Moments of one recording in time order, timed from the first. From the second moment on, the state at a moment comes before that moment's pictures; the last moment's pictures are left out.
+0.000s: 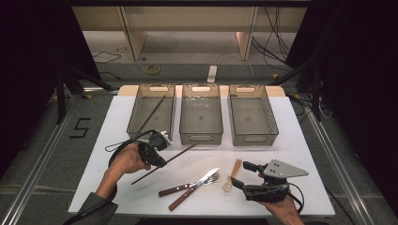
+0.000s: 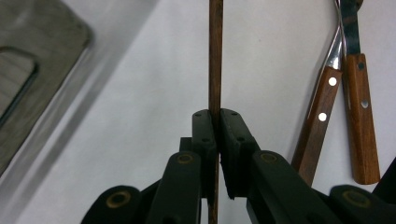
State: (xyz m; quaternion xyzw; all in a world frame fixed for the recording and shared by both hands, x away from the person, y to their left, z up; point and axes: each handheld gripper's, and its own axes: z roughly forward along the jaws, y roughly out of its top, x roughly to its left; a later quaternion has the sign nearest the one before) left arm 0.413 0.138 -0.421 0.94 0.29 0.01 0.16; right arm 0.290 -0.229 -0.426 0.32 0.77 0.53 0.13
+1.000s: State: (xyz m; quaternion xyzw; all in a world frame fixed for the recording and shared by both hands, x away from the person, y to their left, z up) left arm 0.445 0.188 -0.363 0.85 0.42 0.12 0.30; right arm 0.294 -0.230 -0.429 0.34 0.77 0.52 0.14
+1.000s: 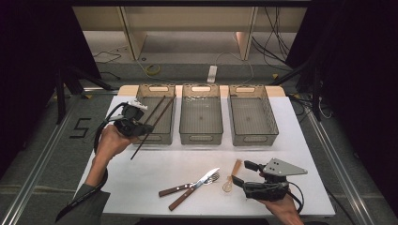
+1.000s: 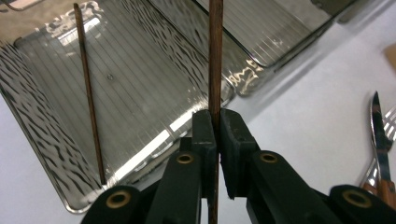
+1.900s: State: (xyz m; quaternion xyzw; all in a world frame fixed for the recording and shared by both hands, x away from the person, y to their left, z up) left arm 0.516 0.198 -0.334 0.81 0.45 0.19 0.31; right arm 0.296 -0.233 -0.430 0.34 0.77 0.53 0.13
